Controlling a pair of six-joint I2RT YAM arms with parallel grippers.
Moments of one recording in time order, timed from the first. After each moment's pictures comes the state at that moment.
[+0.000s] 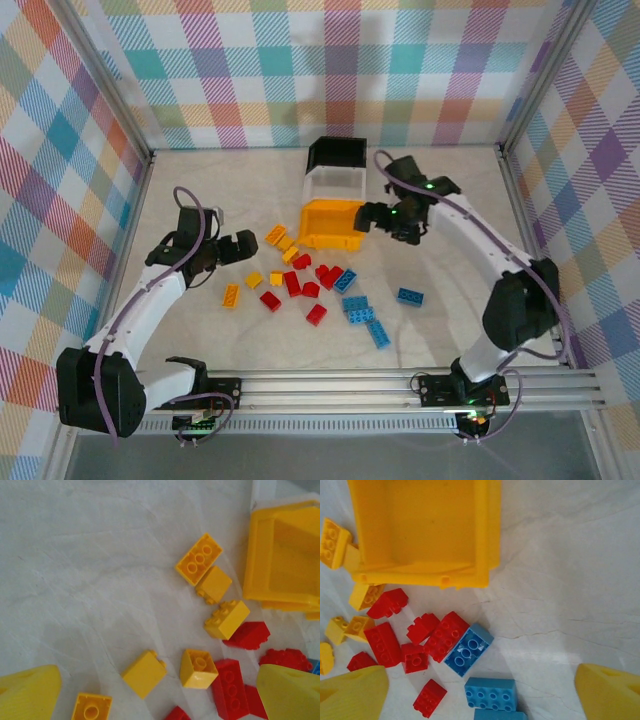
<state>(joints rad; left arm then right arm) -0.18 1.15 0.84 -0.59 0.11 -0.41 0.48 1.71 1.50 -1.01 -0.16 0.58</state>
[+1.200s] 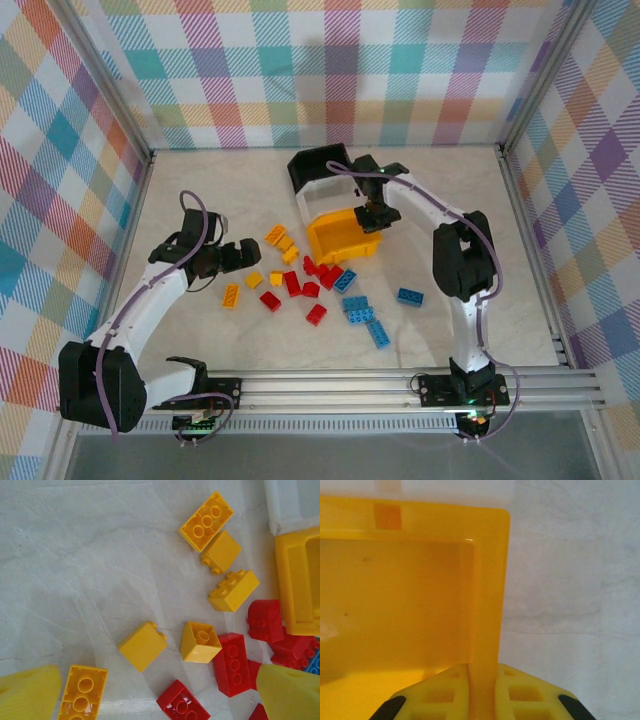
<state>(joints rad) -0.19 1.19 0.85 -0.66 0.14 -0.44 0.48 2.08 1.75 -1.05 0.20 0.04</state>
